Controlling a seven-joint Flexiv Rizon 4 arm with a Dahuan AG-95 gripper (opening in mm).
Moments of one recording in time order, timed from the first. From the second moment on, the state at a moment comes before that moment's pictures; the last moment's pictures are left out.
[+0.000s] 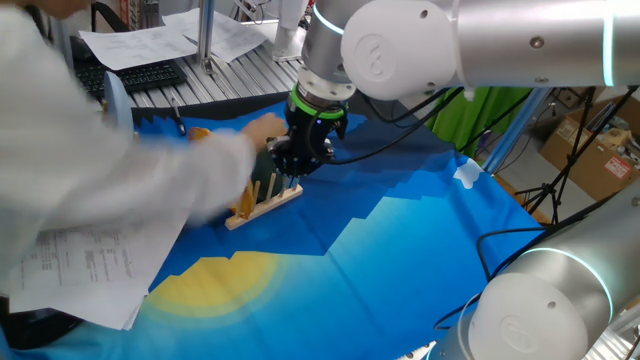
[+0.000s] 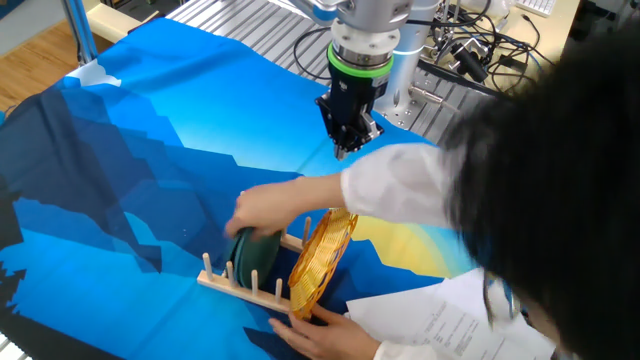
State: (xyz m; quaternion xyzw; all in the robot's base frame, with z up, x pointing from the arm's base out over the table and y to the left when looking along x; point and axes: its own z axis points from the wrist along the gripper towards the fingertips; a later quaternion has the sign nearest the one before) arm 0.432 0.071 0.194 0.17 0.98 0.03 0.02
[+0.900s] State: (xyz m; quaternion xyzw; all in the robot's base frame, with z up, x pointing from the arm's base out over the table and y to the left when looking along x) arm 0.430 0.080 0.198 0.17 0.98 0.03 0.02
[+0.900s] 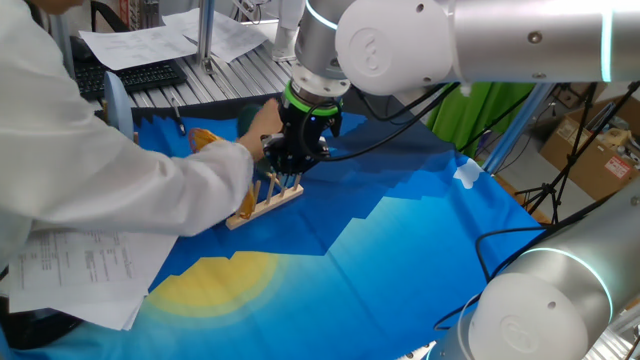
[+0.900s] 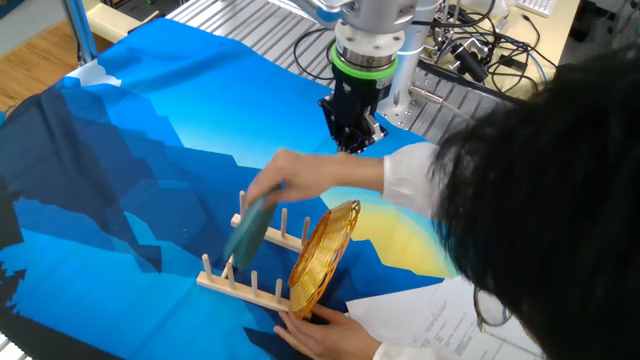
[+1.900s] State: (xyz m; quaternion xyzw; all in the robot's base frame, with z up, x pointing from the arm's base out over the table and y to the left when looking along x) arm 0.429 0.085 0.203 0.17 0.98 0.03 0.02
